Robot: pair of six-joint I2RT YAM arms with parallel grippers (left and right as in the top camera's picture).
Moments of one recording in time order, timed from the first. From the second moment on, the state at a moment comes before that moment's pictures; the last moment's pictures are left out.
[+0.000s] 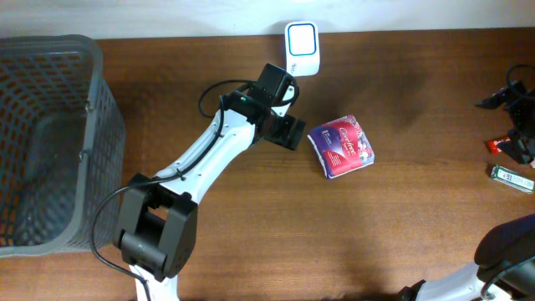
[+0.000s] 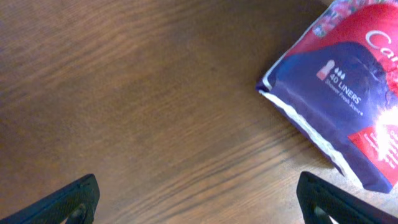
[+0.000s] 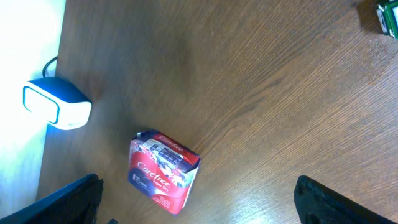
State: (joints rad) left arm -0.54 2.00 1.63 -0.75 0.05 -0.08; right arm -0.64 1.81 1.85 -1.35 -0.44 0.38
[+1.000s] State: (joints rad) left arm -0.73 2.20 1.66 -0.39 0.01 -0.03; right arm -0.64 1.81 1.85 -1.35 -0.44 0.38
